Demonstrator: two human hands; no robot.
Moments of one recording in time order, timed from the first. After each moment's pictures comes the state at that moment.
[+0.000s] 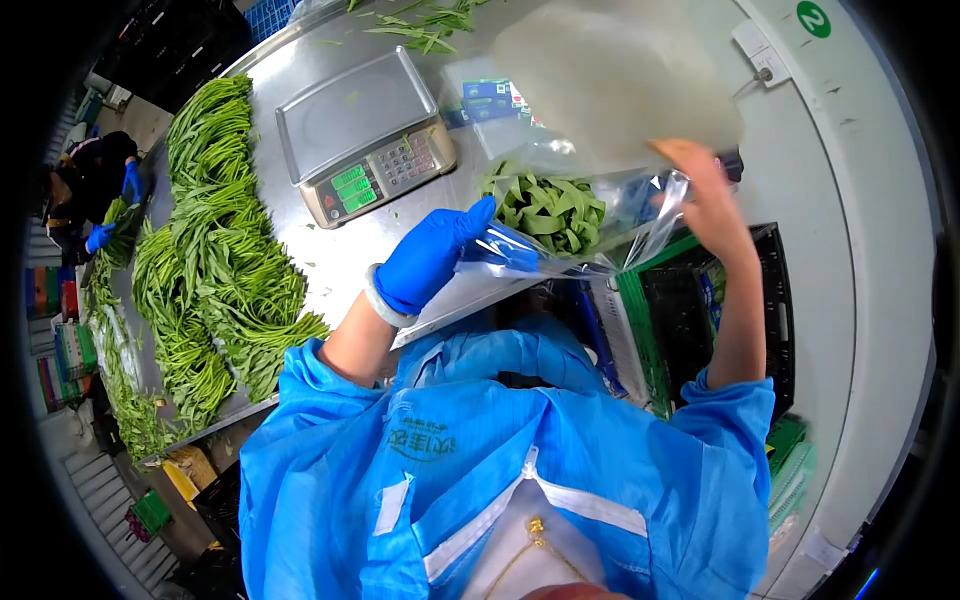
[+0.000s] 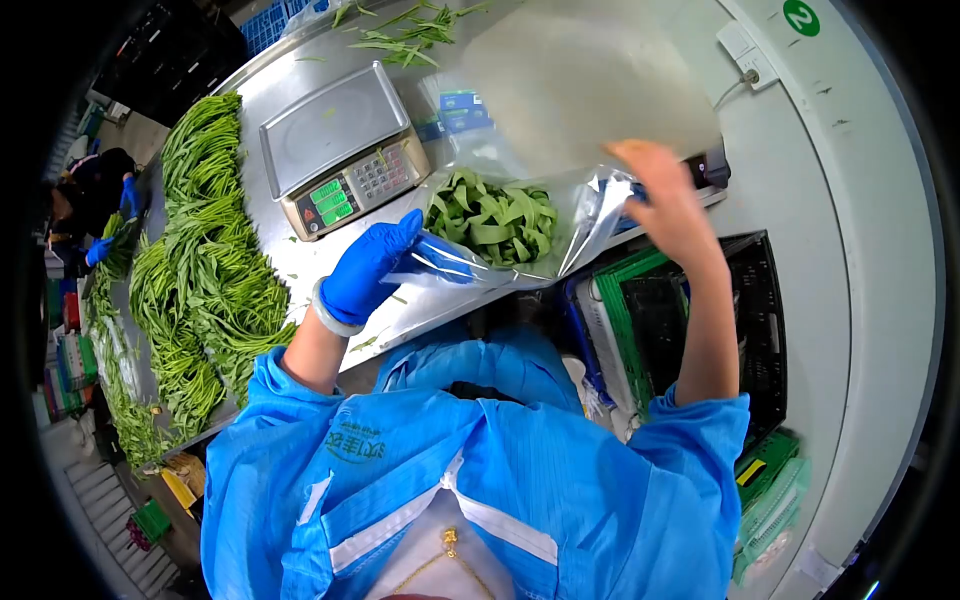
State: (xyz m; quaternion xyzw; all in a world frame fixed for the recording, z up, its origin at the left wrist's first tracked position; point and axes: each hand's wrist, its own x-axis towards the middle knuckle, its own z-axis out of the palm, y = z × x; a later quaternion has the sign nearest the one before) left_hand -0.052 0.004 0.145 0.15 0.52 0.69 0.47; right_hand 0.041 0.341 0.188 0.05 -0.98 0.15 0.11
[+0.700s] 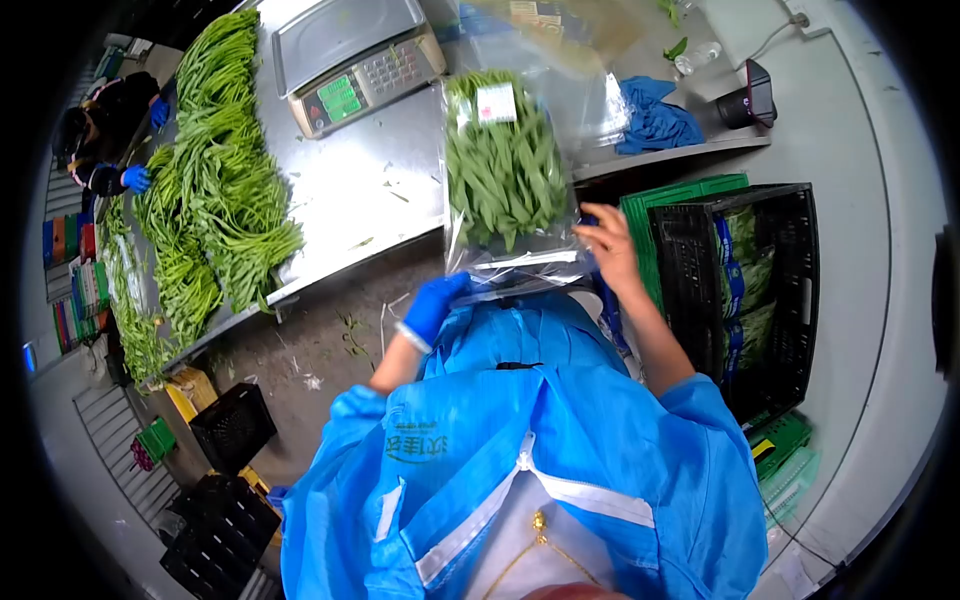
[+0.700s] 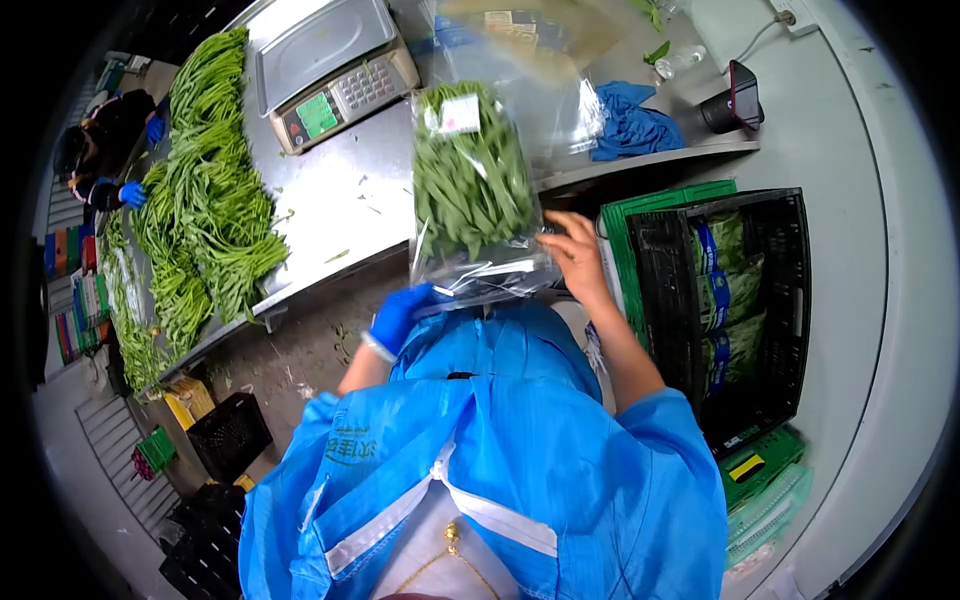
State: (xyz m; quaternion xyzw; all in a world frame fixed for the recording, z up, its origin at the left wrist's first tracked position) left_hand 0.177 -0.024 -0.072 -0.16 0.51 0.72 0.44; right_hand 0.202 0.309 -0.063 0.01 -0.89 0.45 0.11
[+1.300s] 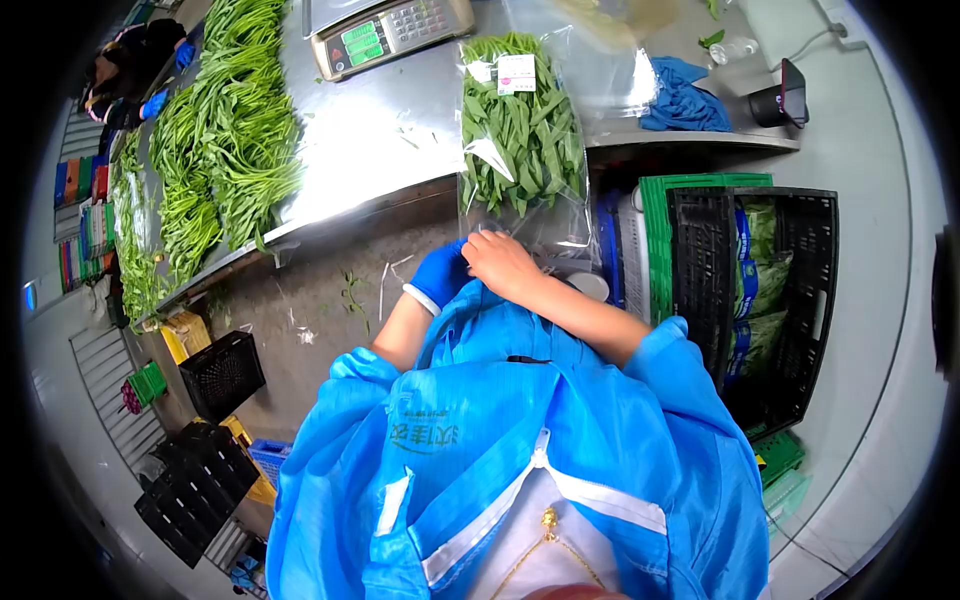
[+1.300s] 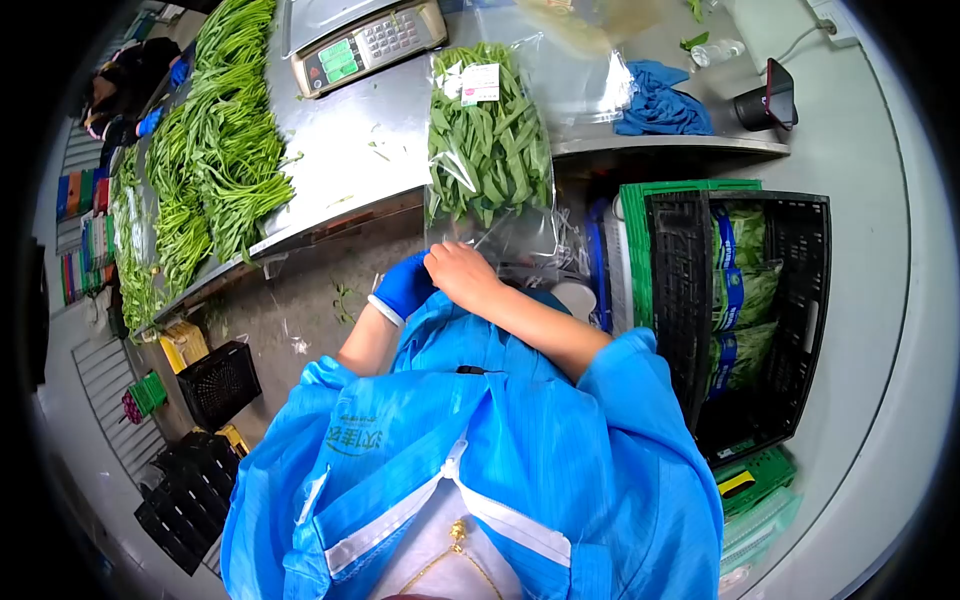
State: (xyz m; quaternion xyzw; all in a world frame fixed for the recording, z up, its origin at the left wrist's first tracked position) left_hand 0.229 -0.034 -0.144 0.05 0.65 0.66 0.37; right_hand 0.227 0.151 -0.077 0.29 -0.91 0.30 -0.05
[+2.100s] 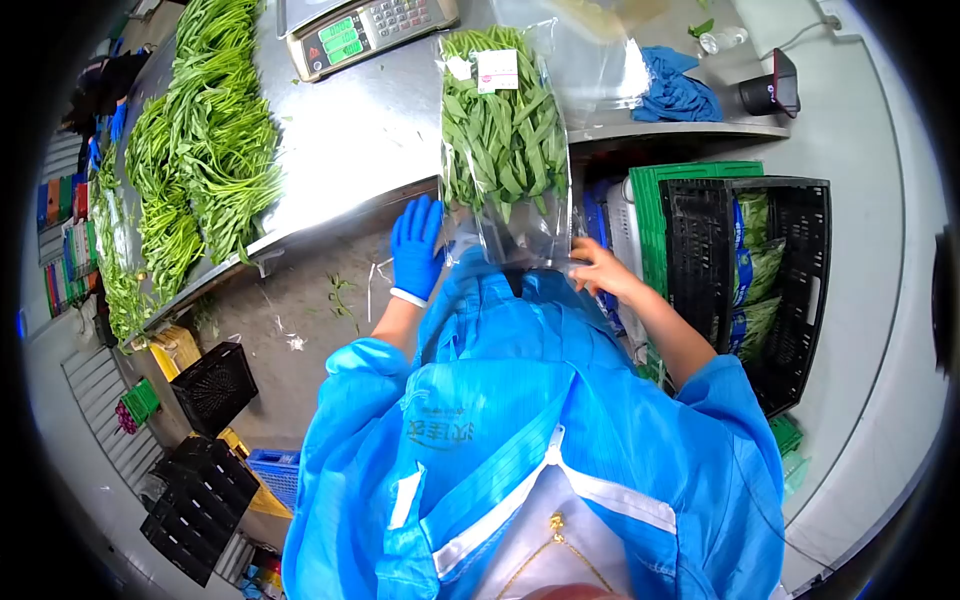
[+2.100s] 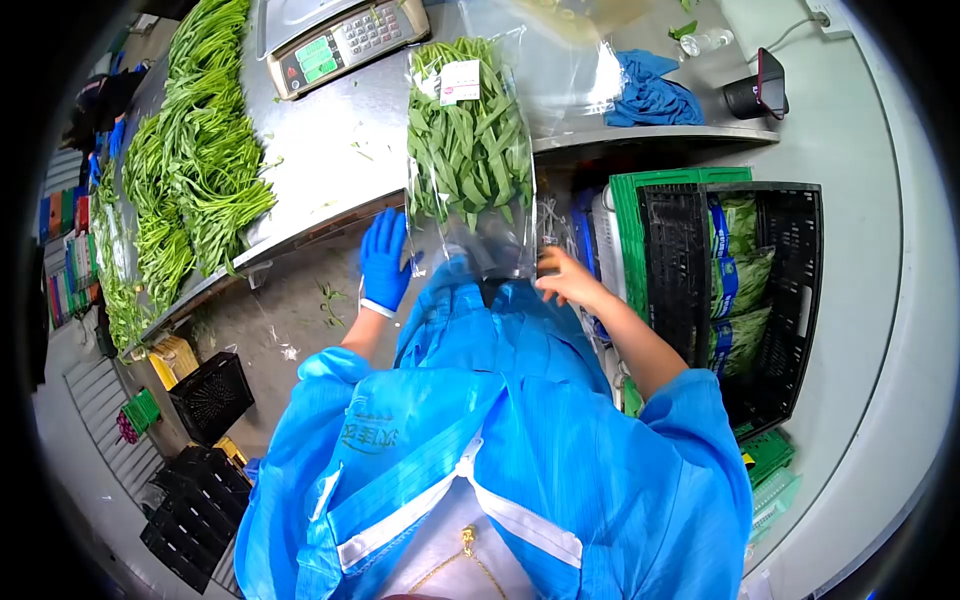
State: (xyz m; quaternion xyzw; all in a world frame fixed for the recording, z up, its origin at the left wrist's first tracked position) left_hand 0.193 -0.034 -0.112 0.22 0.95 0.20 -0.02; right_hand 0.282 0.303 -0.104 -0.20 -0.70 0.60 -0.34
